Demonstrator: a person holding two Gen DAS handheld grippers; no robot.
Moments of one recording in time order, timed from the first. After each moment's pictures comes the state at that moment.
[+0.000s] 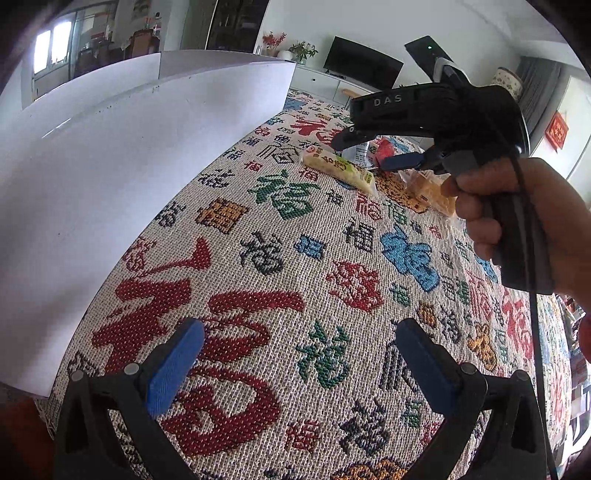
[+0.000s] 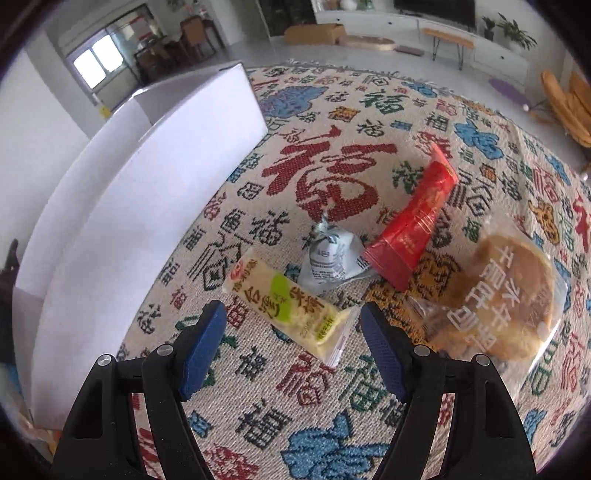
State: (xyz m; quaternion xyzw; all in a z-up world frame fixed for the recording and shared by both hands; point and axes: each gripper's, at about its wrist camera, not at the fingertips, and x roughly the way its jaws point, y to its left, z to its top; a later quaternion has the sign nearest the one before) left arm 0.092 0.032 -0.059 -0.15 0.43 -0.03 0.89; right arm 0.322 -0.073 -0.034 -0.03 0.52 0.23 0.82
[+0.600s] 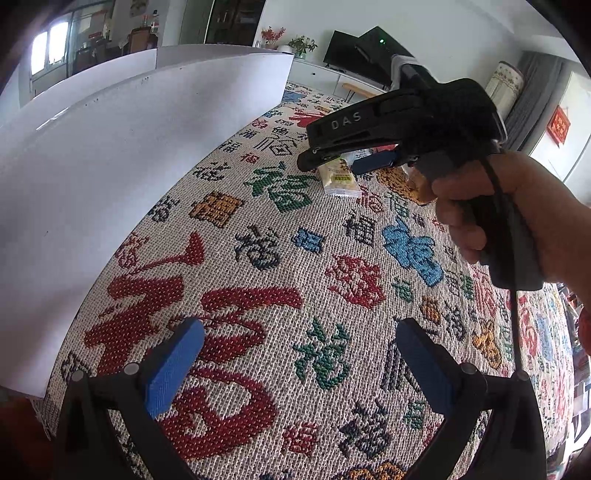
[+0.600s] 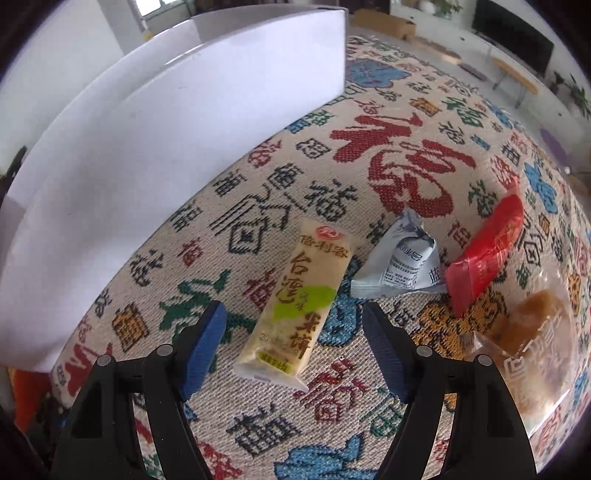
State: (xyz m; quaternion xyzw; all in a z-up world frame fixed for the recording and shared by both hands) left arm 0.099 0.028 -0.065 -0.14 0.44 -0.02 0.89; right arm 0.317 -0.042 -0.060 -0.13 0.54 0.28 0.78
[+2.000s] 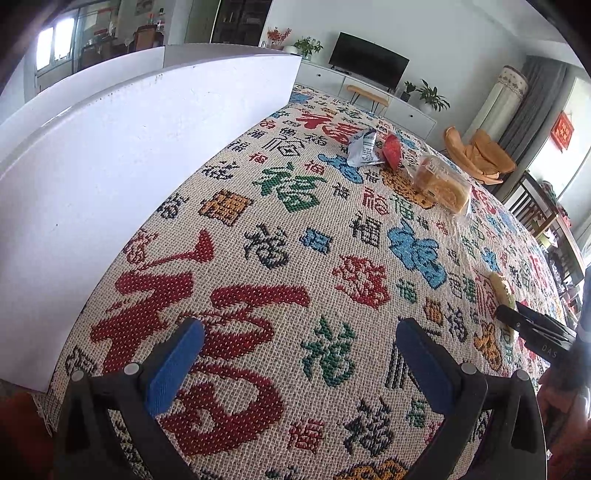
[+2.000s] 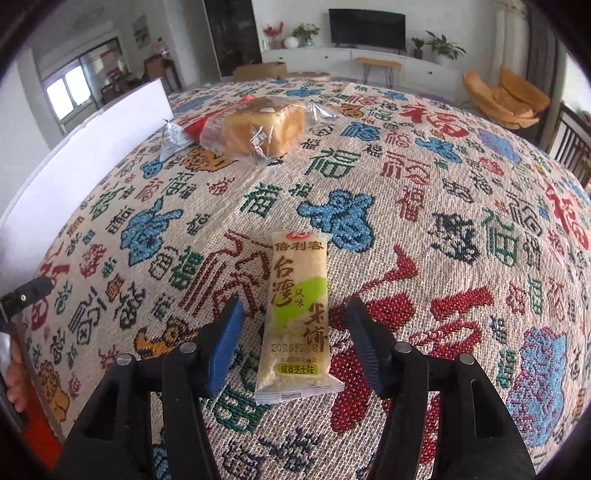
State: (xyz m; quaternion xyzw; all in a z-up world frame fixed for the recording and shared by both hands) left arm 0.095 0.032 -0.065 -0.15 0.44 -0.02 0.89; right arm 0.158 -0.275 -0.064 -0.02 0.44 0.12 0.89
